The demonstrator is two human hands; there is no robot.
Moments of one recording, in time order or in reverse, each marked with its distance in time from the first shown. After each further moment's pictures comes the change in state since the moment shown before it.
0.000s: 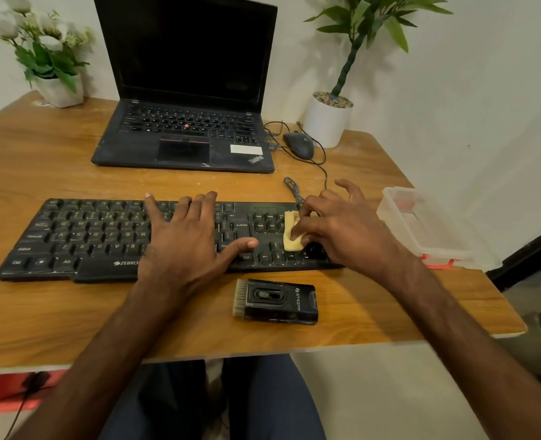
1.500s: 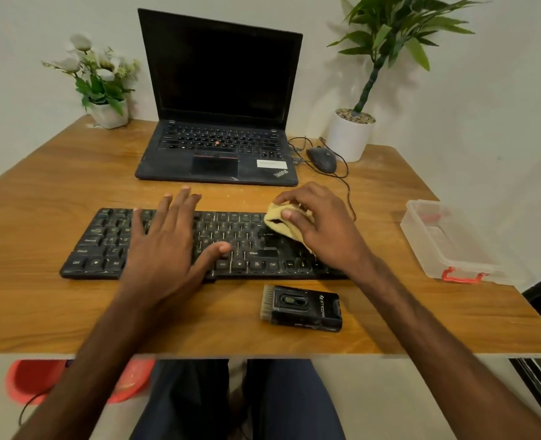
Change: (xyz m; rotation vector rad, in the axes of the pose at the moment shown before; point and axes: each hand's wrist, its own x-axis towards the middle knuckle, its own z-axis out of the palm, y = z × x) left_hand -0.039 -0.052 -0.021 -0.182 0.146 -0.041; right_hand 0.048 -0.037 0.018 0.603 0.225 0.248
